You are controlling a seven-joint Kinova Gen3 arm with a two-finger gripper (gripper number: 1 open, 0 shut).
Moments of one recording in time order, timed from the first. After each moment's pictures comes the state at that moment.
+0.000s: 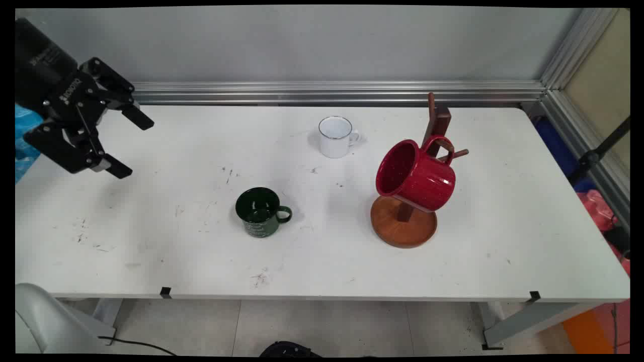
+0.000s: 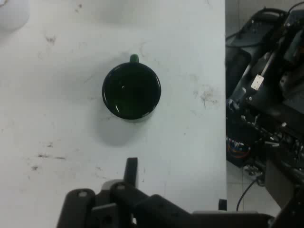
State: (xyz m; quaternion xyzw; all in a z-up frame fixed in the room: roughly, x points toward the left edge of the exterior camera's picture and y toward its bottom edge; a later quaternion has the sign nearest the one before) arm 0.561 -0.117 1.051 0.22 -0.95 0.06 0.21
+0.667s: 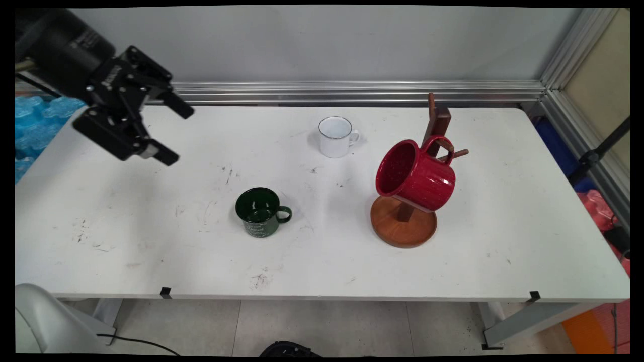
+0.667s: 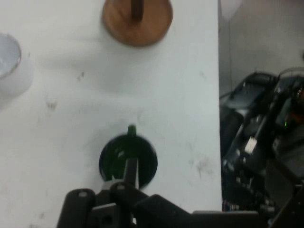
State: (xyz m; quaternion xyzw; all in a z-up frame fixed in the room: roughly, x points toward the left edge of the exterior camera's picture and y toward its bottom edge) arm 0.532 -0.136 1.051 0.23 -0.93 0.07 0.29
